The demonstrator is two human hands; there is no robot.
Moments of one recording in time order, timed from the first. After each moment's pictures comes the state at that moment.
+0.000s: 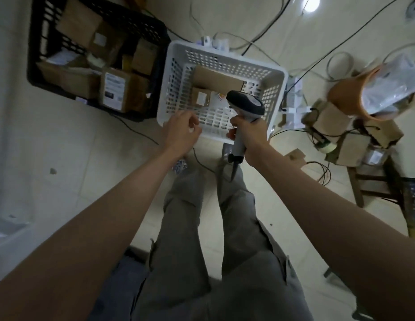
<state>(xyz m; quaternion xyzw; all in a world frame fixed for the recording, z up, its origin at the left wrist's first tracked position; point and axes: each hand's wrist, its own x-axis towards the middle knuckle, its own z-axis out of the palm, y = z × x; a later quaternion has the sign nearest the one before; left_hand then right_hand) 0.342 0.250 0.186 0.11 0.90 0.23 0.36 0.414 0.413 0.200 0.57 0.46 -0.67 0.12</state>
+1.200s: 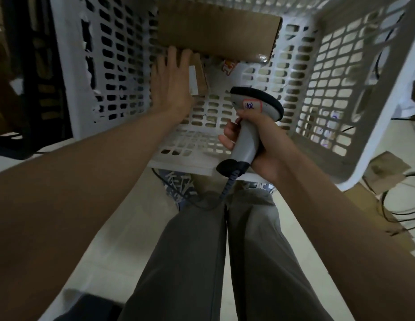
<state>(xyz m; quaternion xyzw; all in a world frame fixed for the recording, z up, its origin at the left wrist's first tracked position) 0.265 0.287 -0.271 0.25 0.92 -0.03 0.29 0.419 0.413 -0.185 0.59 0.14 -0.78 0.16</state>
